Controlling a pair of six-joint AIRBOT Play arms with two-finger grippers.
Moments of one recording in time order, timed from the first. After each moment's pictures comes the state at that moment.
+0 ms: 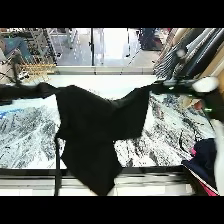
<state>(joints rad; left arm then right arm) 0.18 -1.43 1.52 0.58 -1.15 -1.12 -0.03 -1.42 1.56 -0.90 0.95 1.11</state>
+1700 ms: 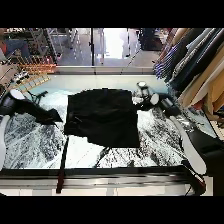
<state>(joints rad) 0.16 -1.72 1.57 1.03 -1.50 -1.31 0.13 -1.73 1.59 -1.31 0.92 1.39</state>
